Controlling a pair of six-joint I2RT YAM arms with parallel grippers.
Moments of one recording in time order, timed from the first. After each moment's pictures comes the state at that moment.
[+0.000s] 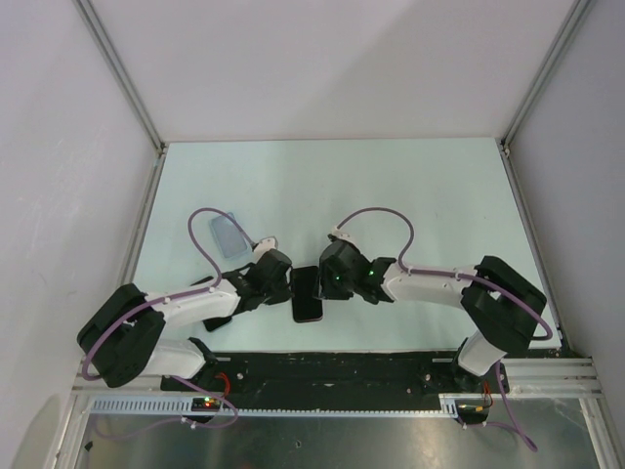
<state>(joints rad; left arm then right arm) -0.77 1.31 0.52 -0.18 -0.22 -0.89 0.99 1.61 0.88 -0.14 0.04 0.92</state>
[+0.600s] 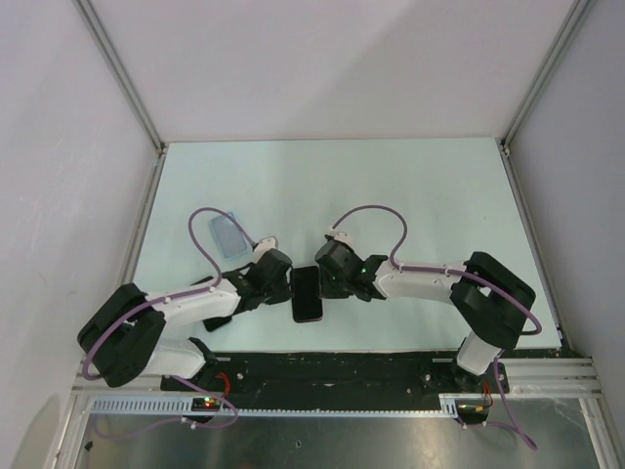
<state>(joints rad) -0.77 1.32 0.53 -0.18 -0.22 -0.89 1.00 1.68 0.95 -0.21 0.13 0.87</state>
